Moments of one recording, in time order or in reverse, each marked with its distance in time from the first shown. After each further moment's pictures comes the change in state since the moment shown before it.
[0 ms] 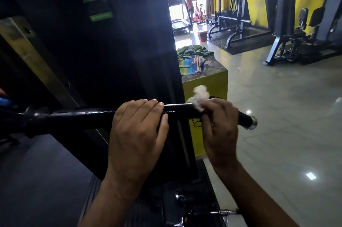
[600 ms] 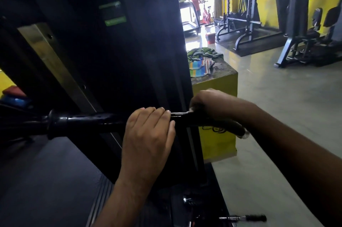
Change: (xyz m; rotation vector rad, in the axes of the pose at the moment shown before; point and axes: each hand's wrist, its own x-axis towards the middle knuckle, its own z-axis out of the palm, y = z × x) left_hand -0.015 -0.014 0.010 0.098 -0.075 0.005; right_hand 0.114 -0.008 0.018 -0.154 -1.188 -0.018
